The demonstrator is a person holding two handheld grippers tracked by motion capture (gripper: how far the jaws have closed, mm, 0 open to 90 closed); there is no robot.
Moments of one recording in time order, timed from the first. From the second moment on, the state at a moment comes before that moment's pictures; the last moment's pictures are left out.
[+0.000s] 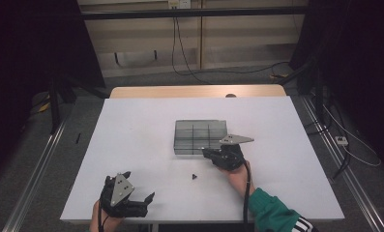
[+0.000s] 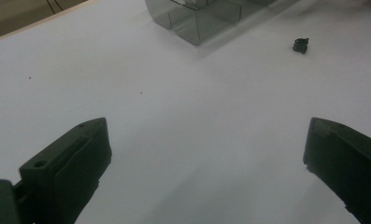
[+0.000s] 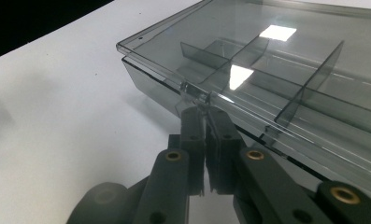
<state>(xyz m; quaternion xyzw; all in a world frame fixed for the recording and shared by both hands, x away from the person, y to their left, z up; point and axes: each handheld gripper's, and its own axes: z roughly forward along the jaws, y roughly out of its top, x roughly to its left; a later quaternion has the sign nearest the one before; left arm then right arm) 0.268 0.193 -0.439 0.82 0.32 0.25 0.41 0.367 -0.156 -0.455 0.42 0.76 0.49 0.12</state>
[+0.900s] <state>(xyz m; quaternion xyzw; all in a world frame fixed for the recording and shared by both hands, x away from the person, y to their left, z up) 0.280 0.180 -0.439 0.82 0.32 0.25 0.41 0.365 -0.154 -0.445 0.41 0.76 0.49 0.14</state>
